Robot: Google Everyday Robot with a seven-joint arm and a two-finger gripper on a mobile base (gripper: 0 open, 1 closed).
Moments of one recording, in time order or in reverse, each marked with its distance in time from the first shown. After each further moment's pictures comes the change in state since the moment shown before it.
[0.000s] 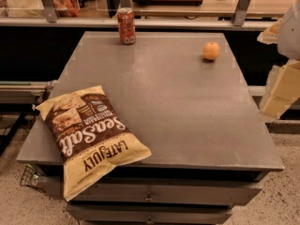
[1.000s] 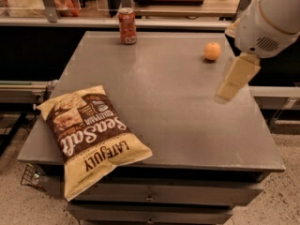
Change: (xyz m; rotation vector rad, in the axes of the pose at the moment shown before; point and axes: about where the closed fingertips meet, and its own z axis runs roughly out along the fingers) arm -0.056 -0.040 0.044 0.047 -0.121 0.008
